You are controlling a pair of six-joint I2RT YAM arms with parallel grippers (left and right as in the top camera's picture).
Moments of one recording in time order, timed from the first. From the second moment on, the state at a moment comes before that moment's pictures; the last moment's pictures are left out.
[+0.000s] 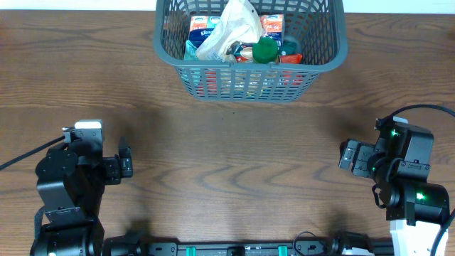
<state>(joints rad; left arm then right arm) 0.11 0.60 0.84 -0.81 -0.02 0.15 -0.15 0.86 0.88 -0.98 0.07 0.07</state>
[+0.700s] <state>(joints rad) 0.11 0.60 0.84 -0.81 -0.02 0.15 0.02 0.68 0.88 -0.99 0.07 0.07</state>
